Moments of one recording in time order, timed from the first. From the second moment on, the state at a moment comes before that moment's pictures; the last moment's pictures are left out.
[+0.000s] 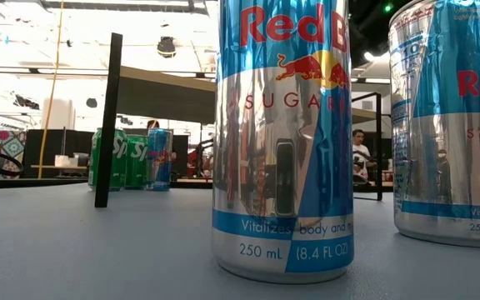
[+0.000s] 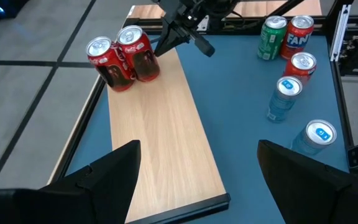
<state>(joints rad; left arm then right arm) -0.55 1.56 2.31 -1.53 -0.65 -0.40 0.13 1.23 0.91 -0.41 0.83 0.26</state>
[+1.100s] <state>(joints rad) -0.55 1.60 2.31 -1.54 -0.61 -0.37 0.73 1.21 1.09 -0.66 0.32 0.79</state>
